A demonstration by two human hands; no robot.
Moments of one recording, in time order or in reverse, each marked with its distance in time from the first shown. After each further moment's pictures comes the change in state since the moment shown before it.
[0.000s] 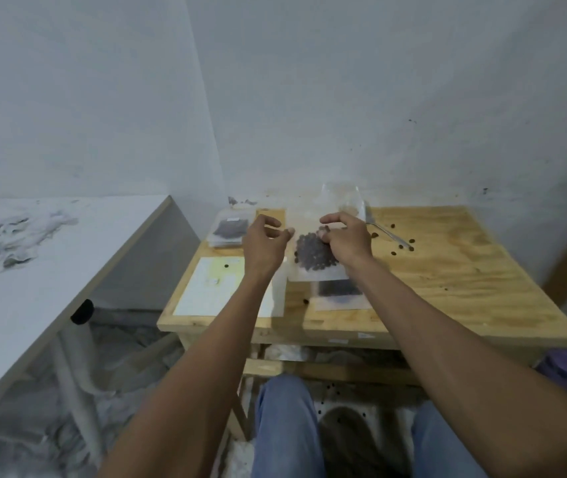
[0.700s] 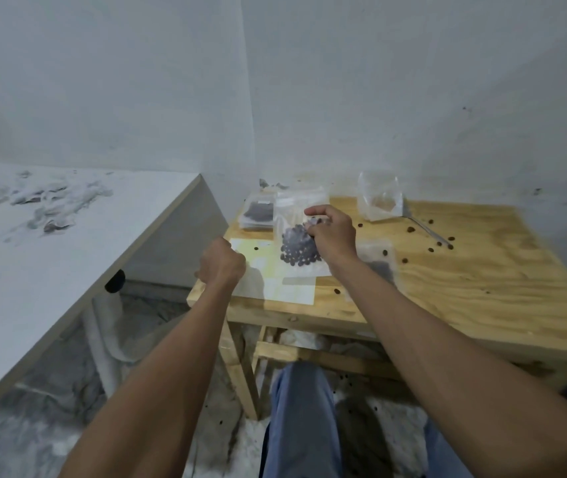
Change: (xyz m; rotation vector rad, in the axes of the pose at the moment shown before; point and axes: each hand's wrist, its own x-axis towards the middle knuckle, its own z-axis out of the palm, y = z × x) left_hand 0.006 -0.074 -0.097 0.577 0.202 -0.426; right_hand -0.025 -0.007 0.076 0.083 -0.134 -0.087
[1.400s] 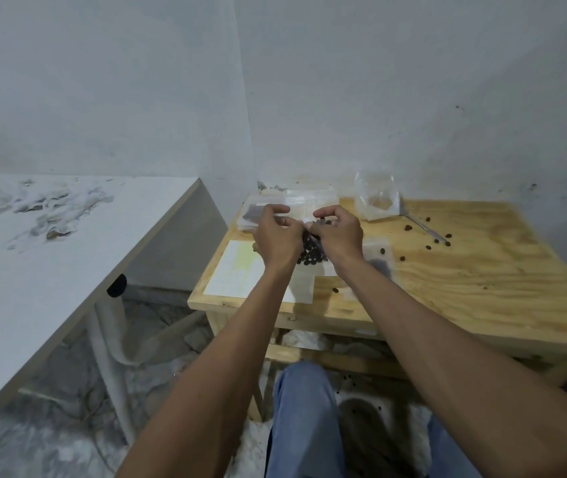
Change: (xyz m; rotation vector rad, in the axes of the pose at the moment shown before) left_hand -0.070 0.086 0.017 -0.681 -0.012 0.243; right_hand -0.003 0.004 -0.013 0.045 0.072 0.003
